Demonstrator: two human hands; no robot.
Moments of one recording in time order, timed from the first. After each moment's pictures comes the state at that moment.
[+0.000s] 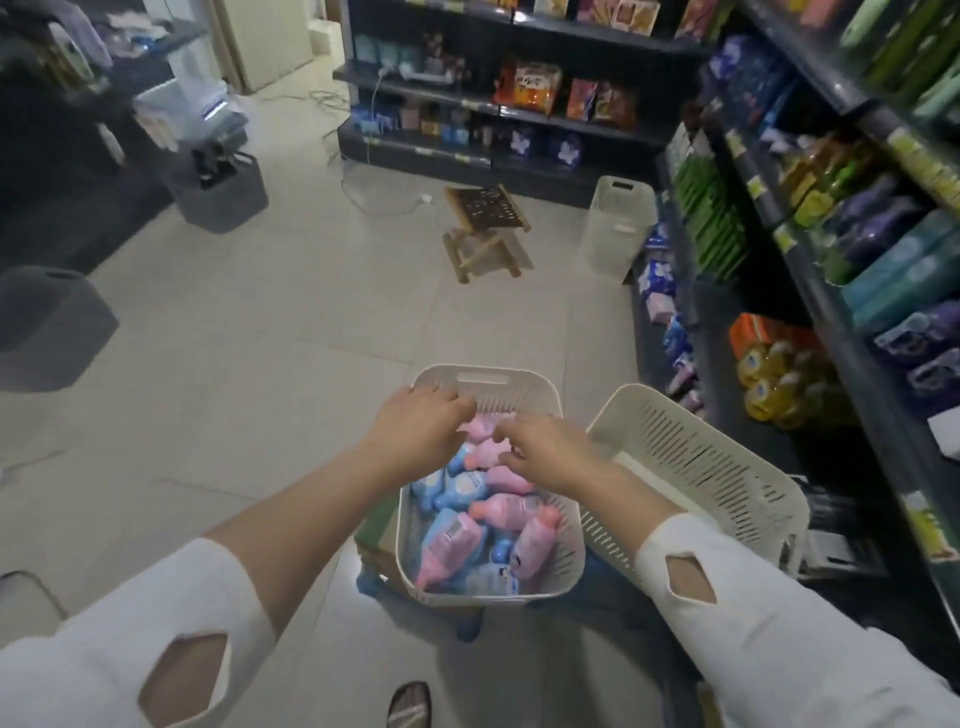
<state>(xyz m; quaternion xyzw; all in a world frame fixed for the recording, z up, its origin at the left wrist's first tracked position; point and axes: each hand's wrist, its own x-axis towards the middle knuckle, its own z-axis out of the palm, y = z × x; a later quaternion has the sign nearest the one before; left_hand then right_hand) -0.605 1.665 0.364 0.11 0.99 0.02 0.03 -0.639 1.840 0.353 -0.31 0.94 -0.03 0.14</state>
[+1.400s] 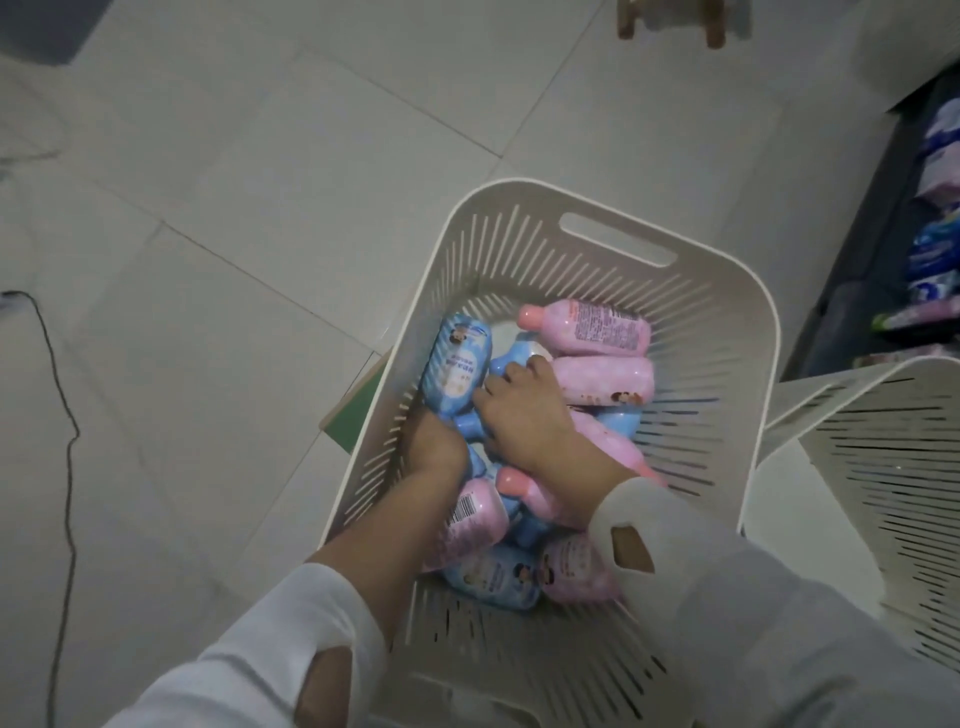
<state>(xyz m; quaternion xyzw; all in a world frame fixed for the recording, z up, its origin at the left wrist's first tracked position) -0.655 1.697 -0.007 -0.58 0.67 0.44 0.13 -0.736 1.772 0.023 -0.52 0.82 0.16 0.19</state>
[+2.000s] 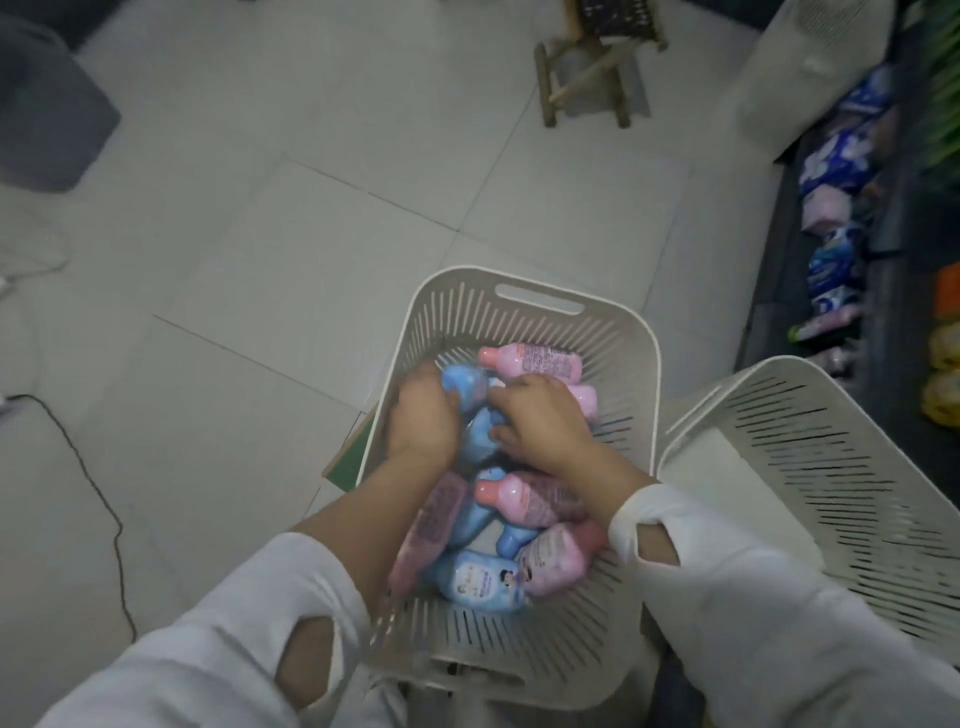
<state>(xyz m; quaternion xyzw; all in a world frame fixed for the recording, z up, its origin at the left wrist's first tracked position) -0.696 1.682 0.125 -0.38 0.86 0.33 0.10 -0.762 1.807 0.109 -0.38 0.89 -0.07 0.24</state>
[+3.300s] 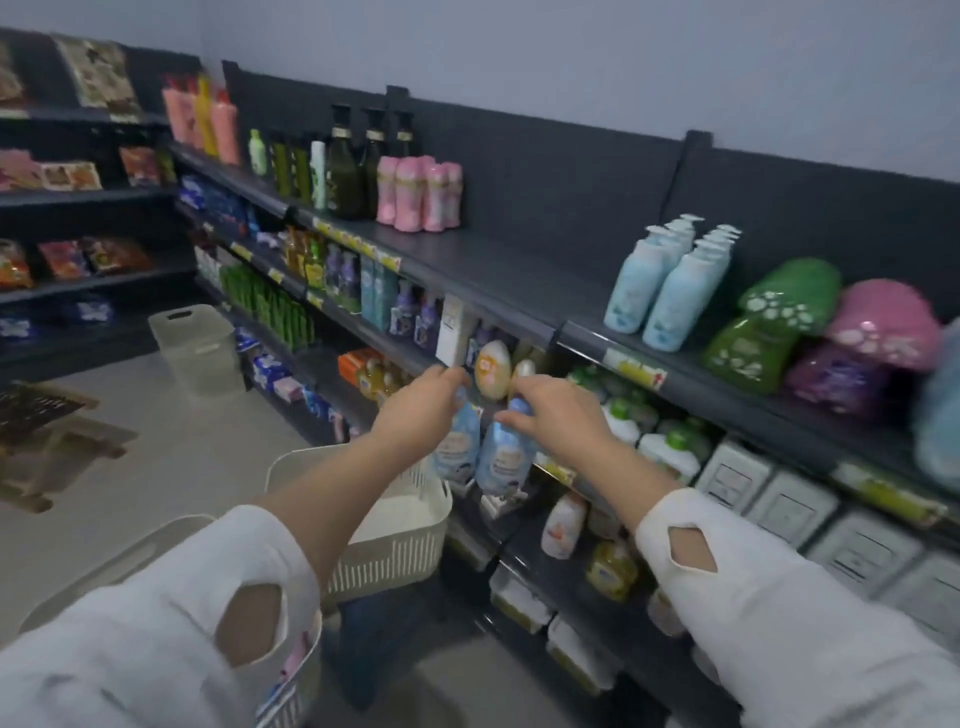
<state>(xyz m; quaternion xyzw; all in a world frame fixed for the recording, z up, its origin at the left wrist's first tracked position) -0.513 1.964 0.524 0.48 0.84 0.23 0.01 -0.388 2.088 0.537 0.22 0.97 -0.01 -0.10</state>
